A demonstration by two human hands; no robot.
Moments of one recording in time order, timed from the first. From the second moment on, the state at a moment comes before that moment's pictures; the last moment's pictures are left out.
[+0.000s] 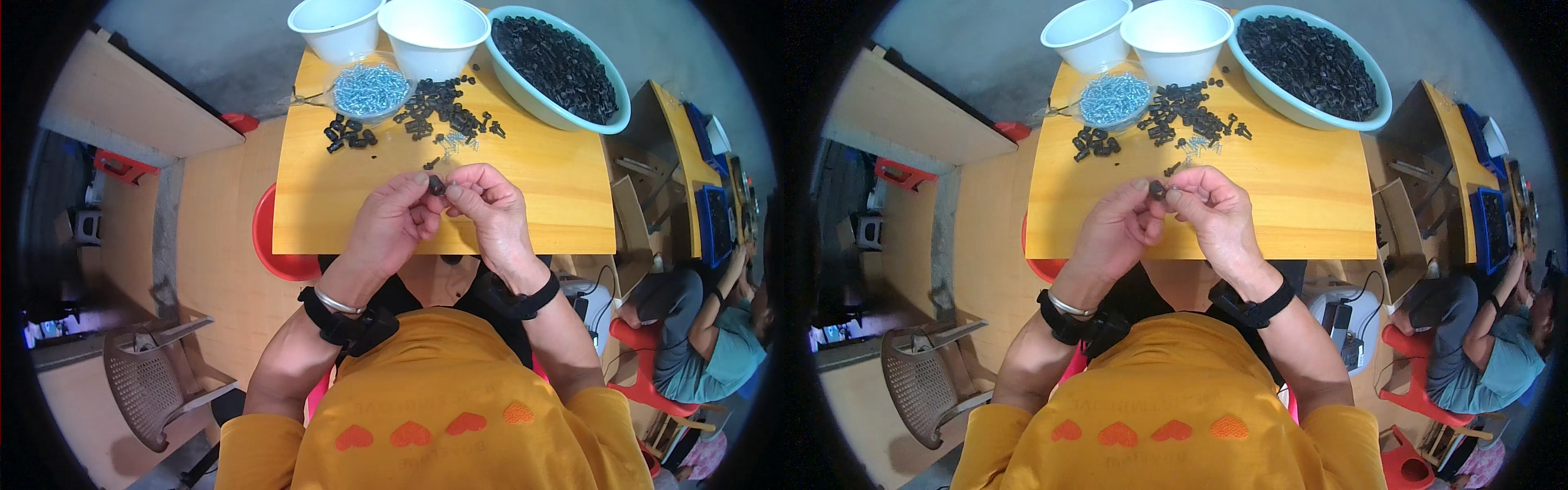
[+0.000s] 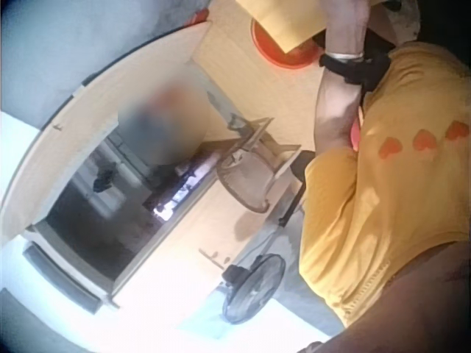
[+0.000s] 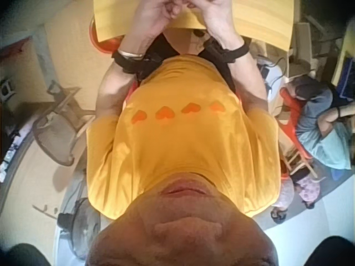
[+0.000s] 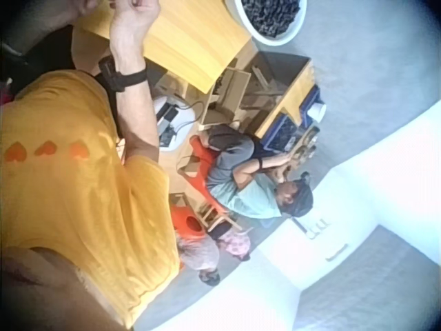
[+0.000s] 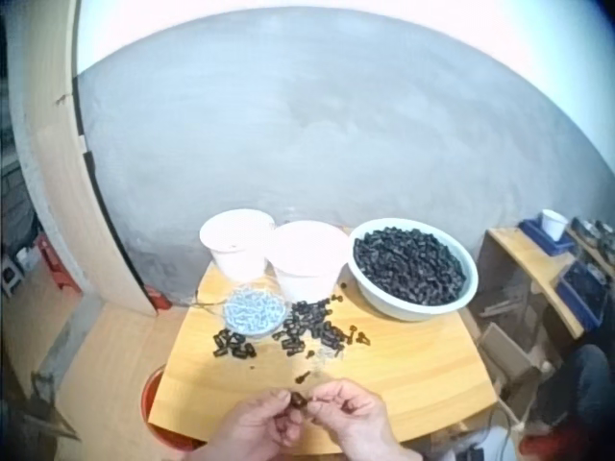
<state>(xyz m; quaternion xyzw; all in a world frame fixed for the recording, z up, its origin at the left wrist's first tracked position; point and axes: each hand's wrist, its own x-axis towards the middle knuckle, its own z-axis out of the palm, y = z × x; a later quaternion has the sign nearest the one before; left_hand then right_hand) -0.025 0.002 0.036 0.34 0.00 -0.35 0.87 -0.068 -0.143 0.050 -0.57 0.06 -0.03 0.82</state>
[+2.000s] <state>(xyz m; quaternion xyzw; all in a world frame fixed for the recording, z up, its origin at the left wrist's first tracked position) -0.025 0.003 0.030 0.56 -0.06 -0.27 0.78 -0.056 -0.138 0.037 -0.69 0.02 -0.14 0.71</state>
